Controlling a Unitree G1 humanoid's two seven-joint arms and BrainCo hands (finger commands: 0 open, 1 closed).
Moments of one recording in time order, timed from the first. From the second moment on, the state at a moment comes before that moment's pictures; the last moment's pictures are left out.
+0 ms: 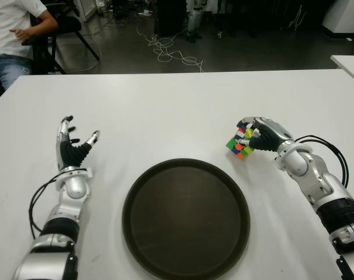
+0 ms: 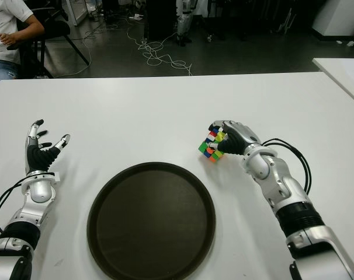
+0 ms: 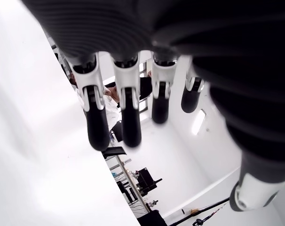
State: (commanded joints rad) left arm -0.42 0.26 0.07 0.99 0.23 -0.51 0.50; right arm -0.43 -0.45 0.26 0.48 -0.54 -0.15 0.06
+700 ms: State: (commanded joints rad) left arm -0.42 0.26 0.07 0.99 0.23 -0.49 0.51; right arm -0.42 -0.44 0.24 0.48 -0.49 -0.15 0.06
